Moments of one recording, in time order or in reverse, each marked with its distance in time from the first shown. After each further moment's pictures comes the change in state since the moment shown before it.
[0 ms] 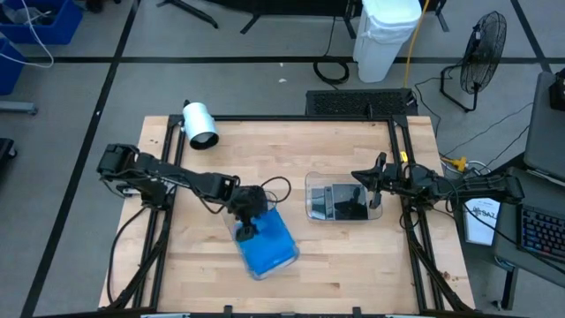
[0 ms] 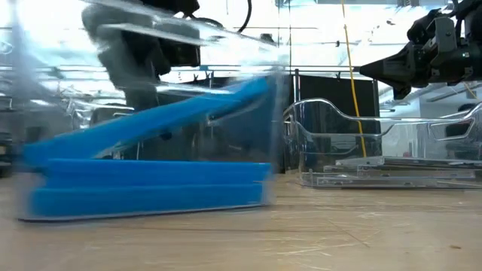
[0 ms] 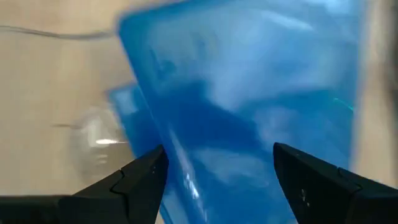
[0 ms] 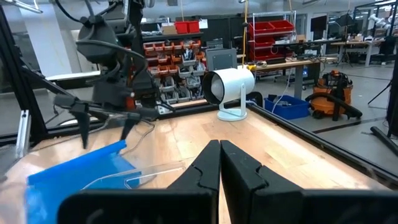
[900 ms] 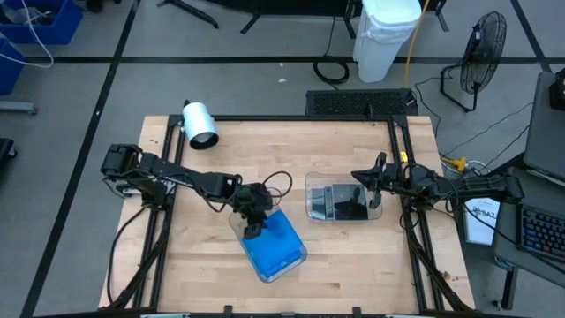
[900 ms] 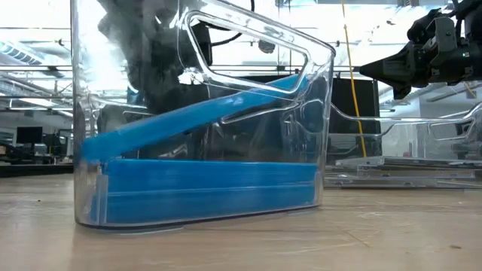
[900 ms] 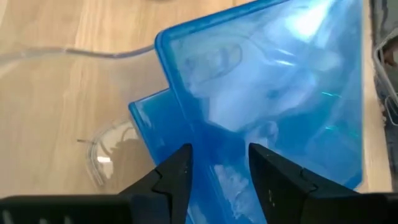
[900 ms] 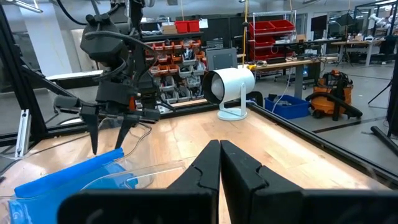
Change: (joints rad) left arm 0.035 -0.003 -0.005 0.136 -0.021 -0.011; right arm 0.000 0.000 0.000 0.002 0.000 0.000
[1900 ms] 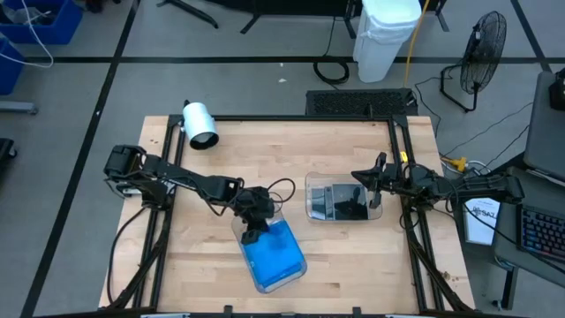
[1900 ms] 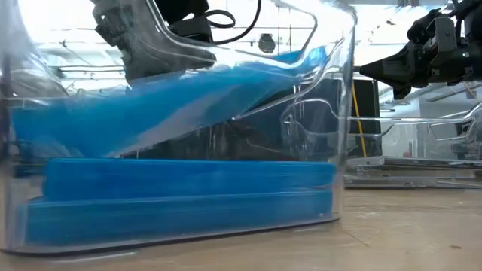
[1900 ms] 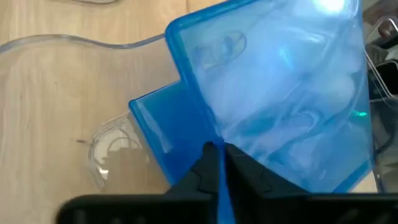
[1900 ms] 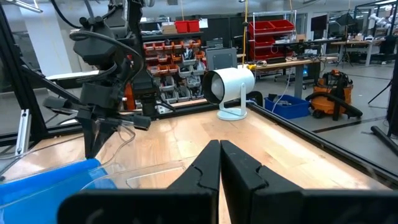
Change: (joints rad) left arm -0.023 0.039 0.002 0.061 0.089 0.092; right arm 0.000 0.000 0.000 0.000 0.000 0.000
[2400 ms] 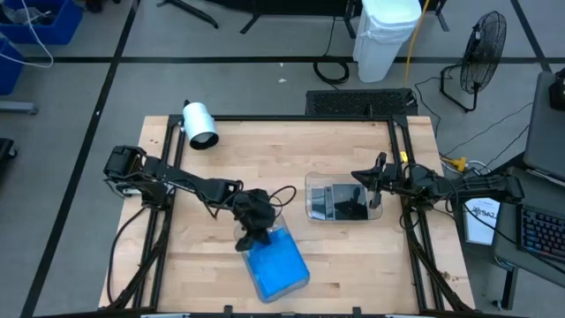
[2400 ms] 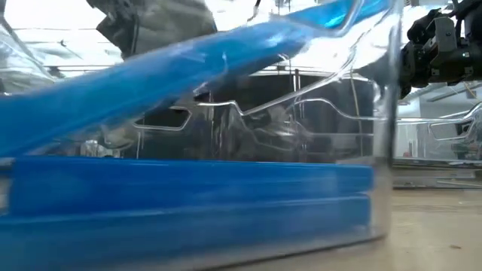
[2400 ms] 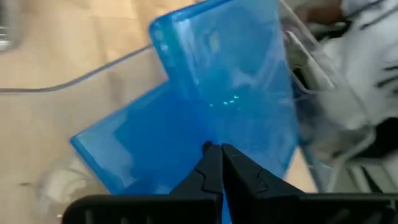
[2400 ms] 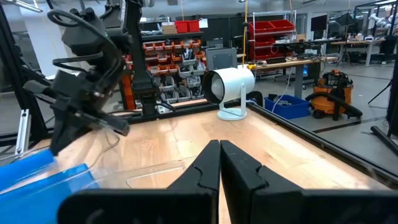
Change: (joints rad) left arm -0.029 0.000 -0.001 0.132 0.190 0.042; right arm 0.000 0.000 0.000 0.000 0.000 0.000
